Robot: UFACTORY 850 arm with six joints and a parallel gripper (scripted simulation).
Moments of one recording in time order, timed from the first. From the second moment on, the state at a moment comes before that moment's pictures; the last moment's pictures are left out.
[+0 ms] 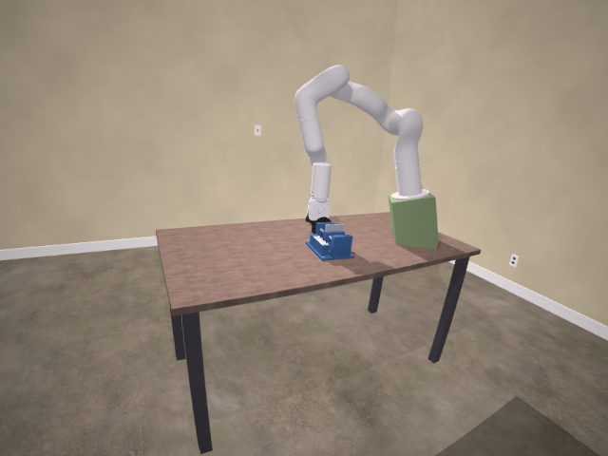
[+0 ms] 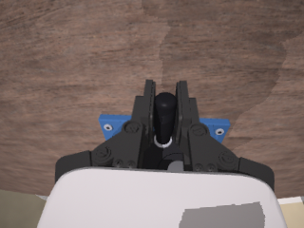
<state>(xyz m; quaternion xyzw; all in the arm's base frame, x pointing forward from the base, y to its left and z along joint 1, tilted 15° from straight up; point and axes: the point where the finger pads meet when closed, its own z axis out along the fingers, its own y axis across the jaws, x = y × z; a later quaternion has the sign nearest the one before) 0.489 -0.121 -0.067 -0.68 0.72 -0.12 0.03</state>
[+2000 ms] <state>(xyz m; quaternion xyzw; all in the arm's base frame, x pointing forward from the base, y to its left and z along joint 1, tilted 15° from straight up) 0.450 -0.112 -0.017 -0.68 0.72 -0.12 0.03</state>
